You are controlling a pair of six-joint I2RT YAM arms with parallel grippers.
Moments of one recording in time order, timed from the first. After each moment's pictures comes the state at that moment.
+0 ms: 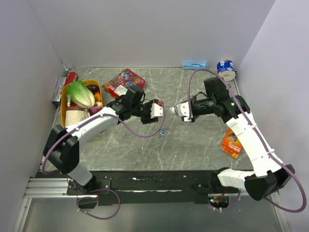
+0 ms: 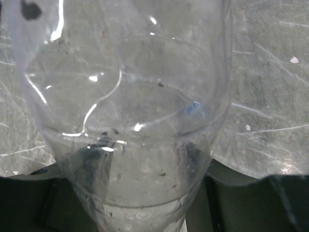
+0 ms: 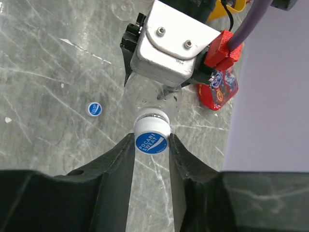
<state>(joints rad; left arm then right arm) -0.67 1.57 1.21 -0.30 0.56 0.85 0.39 1.21 1.39 -1.00 -0.81 -1.46</state>
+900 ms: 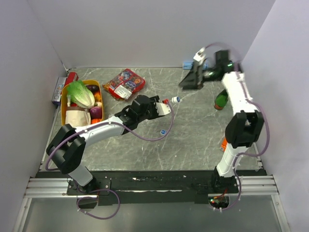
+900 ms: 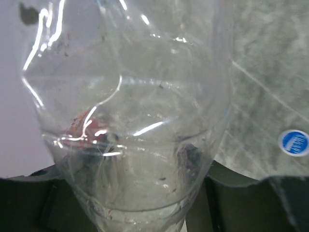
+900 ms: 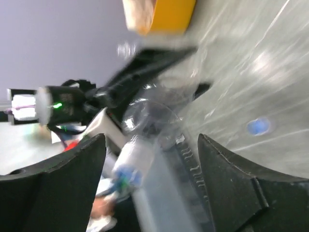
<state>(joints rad) -0.79 1.60 1.05 0.18 -0.06 0.71 0.08 1.86 1.80 -0.97 -1.18 0.19</state>
